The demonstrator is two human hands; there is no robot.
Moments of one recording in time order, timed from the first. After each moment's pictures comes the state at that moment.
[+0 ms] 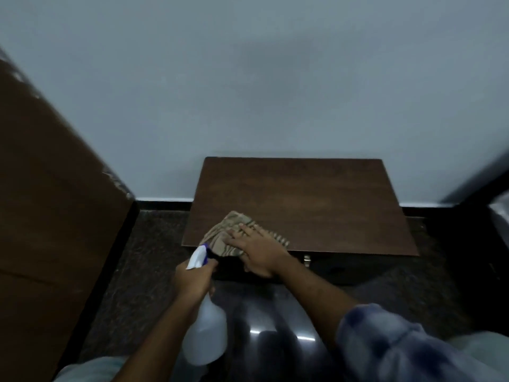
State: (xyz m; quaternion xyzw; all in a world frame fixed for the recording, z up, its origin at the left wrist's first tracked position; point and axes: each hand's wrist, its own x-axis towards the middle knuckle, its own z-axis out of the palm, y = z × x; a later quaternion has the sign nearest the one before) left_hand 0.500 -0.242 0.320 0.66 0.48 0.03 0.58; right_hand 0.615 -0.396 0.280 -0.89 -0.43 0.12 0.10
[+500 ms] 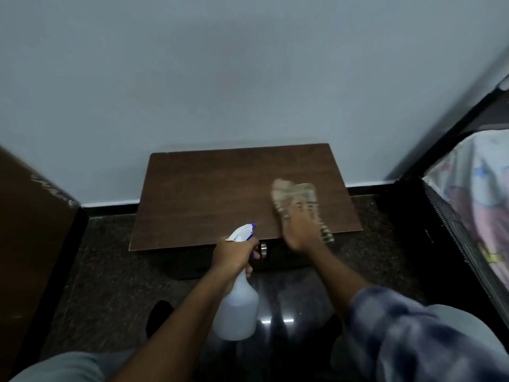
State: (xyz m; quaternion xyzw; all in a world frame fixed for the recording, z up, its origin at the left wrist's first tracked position) left_hand 0.566 -0.389 0.325 0.69 0.31 -0.15 0.63; right_hand 0.649 -0.566 0.277 -0.99 -0.05 0.08 0.12
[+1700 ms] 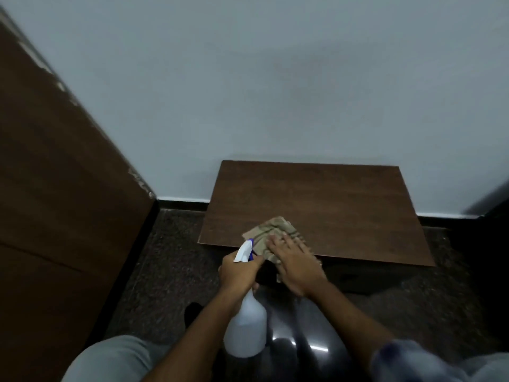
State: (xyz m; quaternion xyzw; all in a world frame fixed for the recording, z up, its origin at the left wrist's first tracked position) left_hand 0.510 -0.293 0.341 0.69 0.42 -0.03 0.59; right_hand 0.593 -0.448 0.262 -0.92 -0.35 0.10 0.13
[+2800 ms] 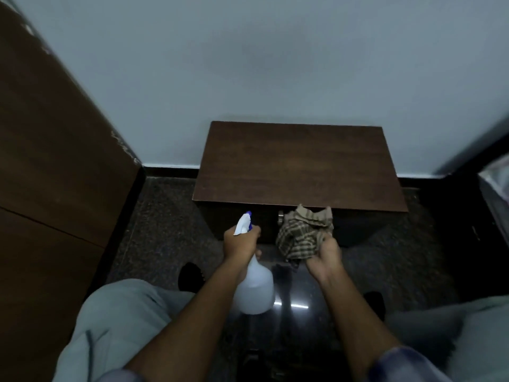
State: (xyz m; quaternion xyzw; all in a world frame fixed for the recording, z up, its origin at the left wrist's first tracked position) left_hand 0.471 -0.318 0.300 0.62 0.42 -0.03 0.66; right_hand 0.512 -0.498 0.274 -0.33 0.29 0.19 0.88
